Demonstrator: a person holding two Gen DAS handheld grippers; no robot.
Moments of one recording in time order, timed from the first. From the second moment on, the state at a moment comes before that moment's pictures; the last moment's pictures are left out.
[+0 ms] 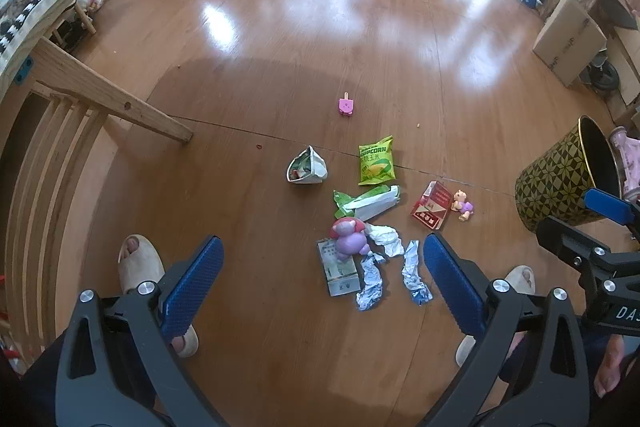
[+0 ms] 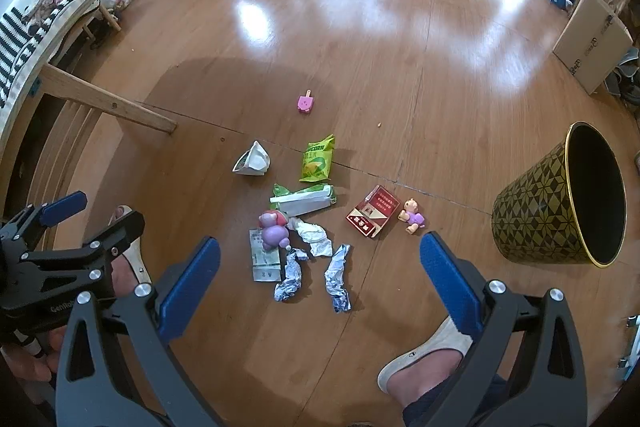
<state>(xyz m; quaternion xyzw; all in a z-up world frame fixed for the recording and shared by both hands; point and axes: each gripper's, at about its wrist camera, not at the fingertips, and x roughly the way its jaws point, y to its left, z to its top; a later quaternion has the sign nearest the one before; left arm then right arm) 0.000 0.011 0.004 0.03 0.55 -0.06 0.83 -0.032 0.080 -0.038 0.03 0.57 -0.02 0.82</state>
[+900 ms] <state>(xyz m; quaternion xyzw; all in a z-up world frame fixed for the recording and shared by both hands) 0.001 0.011 0.003 0.03 0.56 -0.07 0.83 -0.032 0.081 -0.037 0.03 0.57 -0.02 0.82</state>
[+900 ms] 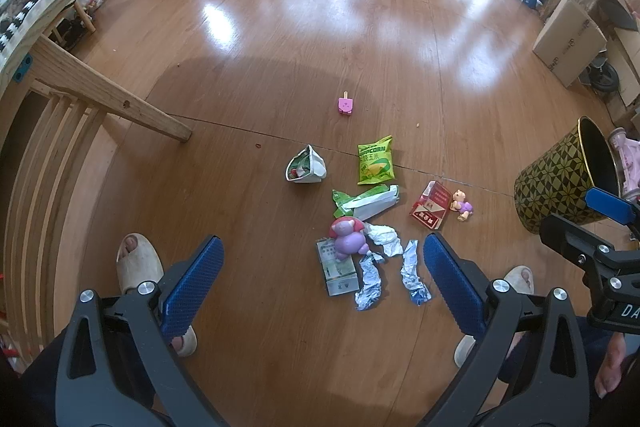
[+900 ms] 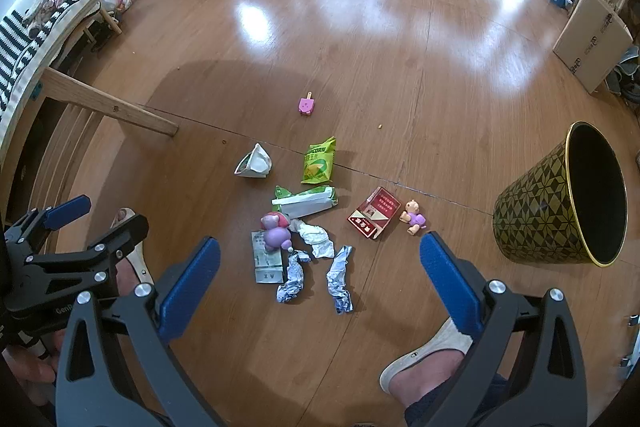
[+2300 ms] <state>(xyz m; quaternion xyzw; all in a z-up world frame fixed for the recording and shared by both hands) 0.189 0.009 -0.312 -0.05 0.63 -0.04 0.78 0.169 0.063 -0.362 0.13 0.70 0.00 0.70</state>
